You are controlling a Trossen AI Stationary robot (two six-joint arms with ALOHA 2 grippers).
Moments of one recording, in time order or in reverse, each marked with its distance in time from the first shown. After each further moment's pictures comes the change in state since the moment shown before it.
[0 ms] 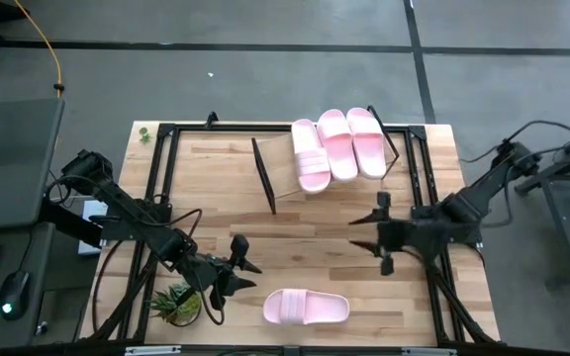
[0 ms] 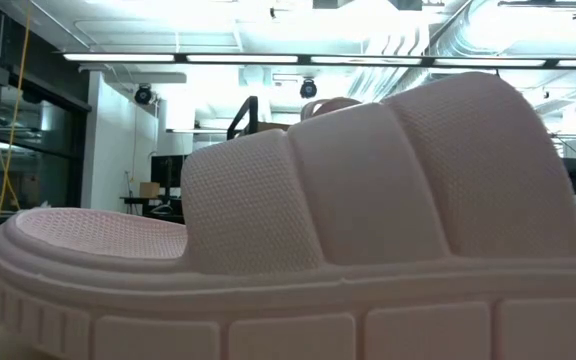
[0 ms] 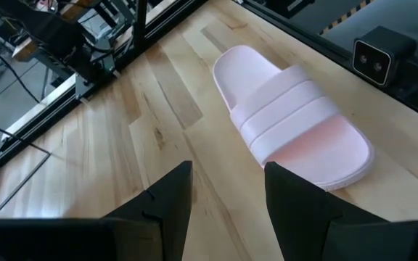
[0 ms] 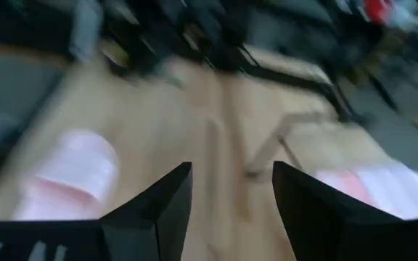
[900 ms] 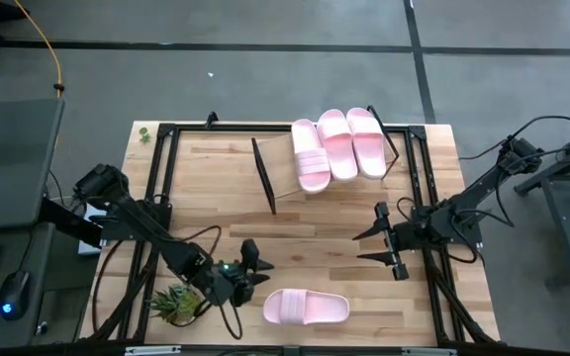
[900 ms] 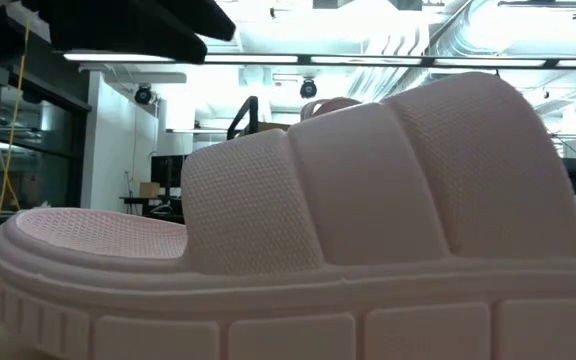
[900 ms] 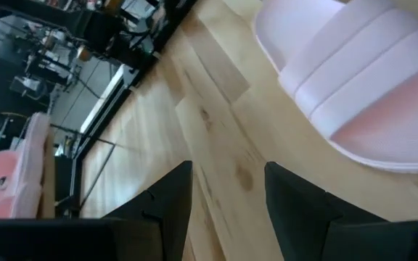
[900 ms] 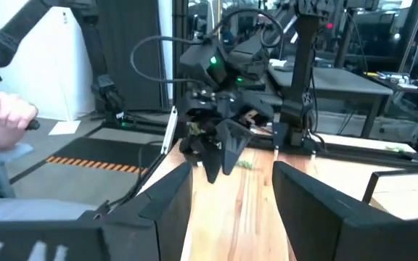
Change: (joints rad) left arm -0.003 0.202 0.082 0.053 -0.236 0.194; right arm -0.002 -0.247 -0.551 0.836 -0.230 -0.118
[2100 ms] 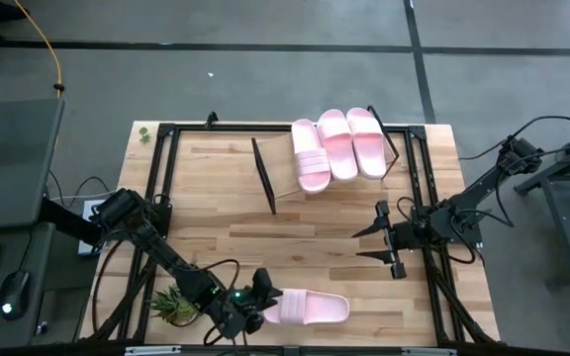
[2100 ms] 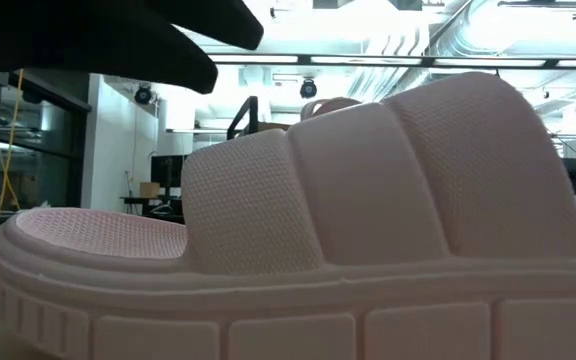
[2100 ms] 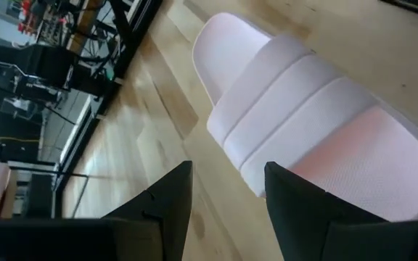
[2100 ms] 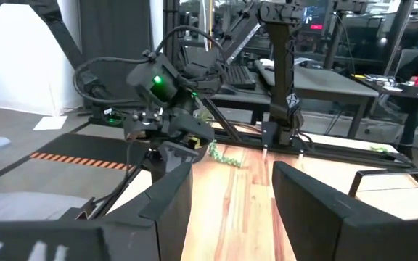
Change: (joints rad) left arm -0.082 0.272 0.208 -0.018 -0.022 0.009; right arm 0.000 0.000 0.001 -0.008 0.033 -0.029
